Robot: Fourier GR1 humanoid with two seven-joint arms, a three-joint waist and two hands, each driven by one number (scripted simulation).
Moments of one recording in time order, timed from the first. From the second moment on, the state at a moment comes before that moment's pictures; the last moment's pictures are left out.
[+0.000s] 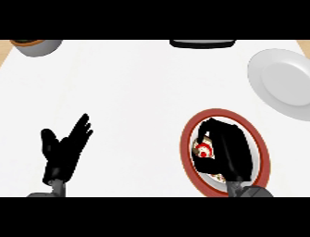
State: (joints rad) left arm 0.01 0.10 -0.08 -1.44 0.10 0.06 0.23; right arm -0.08 -0.08 0.40 -1.66 1.09 -0.15 0.39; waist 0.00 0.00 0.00
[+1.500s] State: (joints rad) left arm 0.01 0.09 -0.08 -1.44 0.08 0.04 0.23; right arm -0.49 -0.36 -0.41 -0.96 0.44 -0.55 -0.24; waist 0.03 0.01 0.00
